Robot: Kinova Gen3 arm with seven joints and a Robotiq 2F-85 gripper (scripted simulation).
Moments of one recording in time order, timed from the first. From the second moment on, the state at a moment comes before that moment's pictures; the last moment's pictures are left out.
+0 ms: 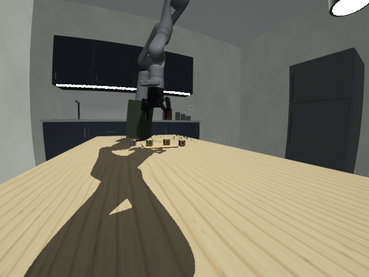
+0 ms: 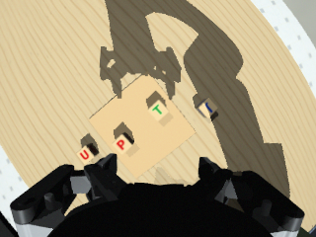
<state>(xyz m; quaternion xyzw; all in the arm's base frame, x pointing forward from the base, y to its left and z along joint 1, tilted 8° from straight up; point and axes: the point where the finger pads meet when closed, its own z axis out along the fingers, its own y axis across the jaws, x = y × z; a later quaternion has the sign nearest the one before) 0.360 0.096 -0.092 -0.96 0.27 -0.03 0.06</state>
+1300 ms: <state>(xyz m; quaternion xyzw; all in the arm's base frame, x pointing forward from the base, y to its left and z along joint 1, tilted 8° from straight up) 0.326 0.024 -0.106 -0.96 0.27 -0.03 0.06</state>
